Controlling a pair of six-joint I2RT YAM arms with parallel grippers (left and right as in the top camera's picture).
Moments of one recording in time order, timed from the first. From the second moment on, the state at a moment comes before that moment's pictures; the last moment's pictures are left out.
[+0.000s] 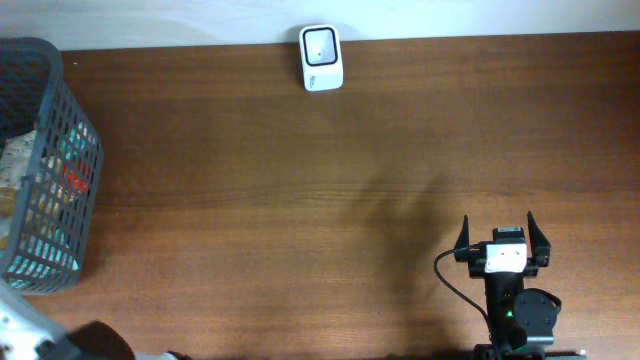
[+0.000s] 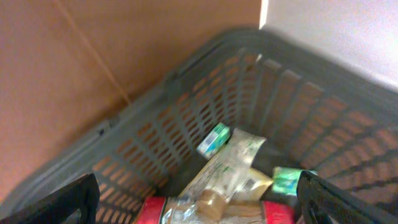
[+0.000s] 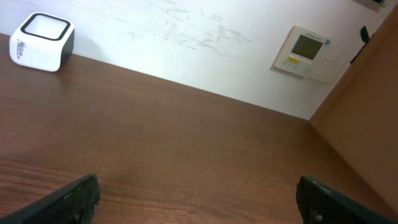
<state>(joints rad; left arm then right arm) 0.75 1.65 1.97 -0.87 -0.09 0.07 -0.06 0.02 0.01 -0.07 0.07 -0.32</state>
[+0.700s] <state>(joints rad) 0.78 2.26 1.97 -0.76 0.08 0.32 -0.06 0.02 0.01 -0.07 0.07 -0.32</state>
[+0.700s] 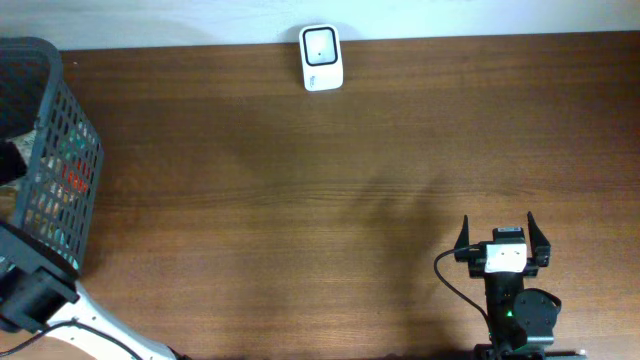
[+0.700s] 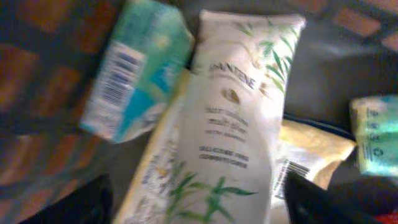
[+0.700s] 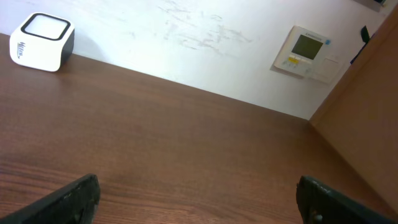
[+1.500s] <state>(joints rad) 0.76 2.14 2.10 -0.95 0.12 0.21 -0.06 0.02 0.01 -0.07 0.07 -0.32</state>
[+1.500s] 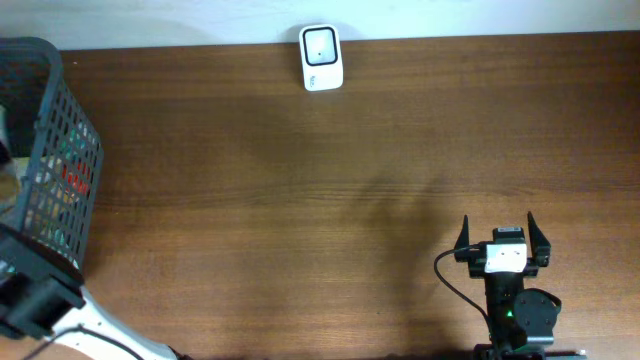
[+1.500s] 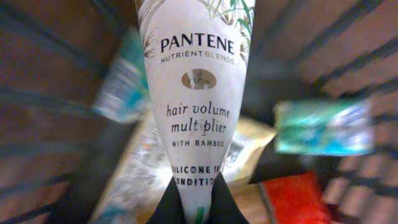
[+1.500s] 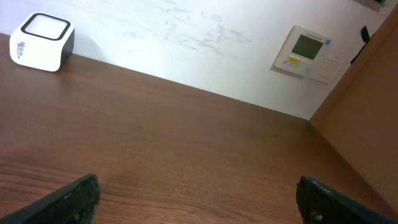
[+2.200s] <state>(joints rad) 0.05 1.83 1.67 -1.07 0.30 -0.01 -0.06 0.02 0.01 -0.07 0.07 -0.32</state>
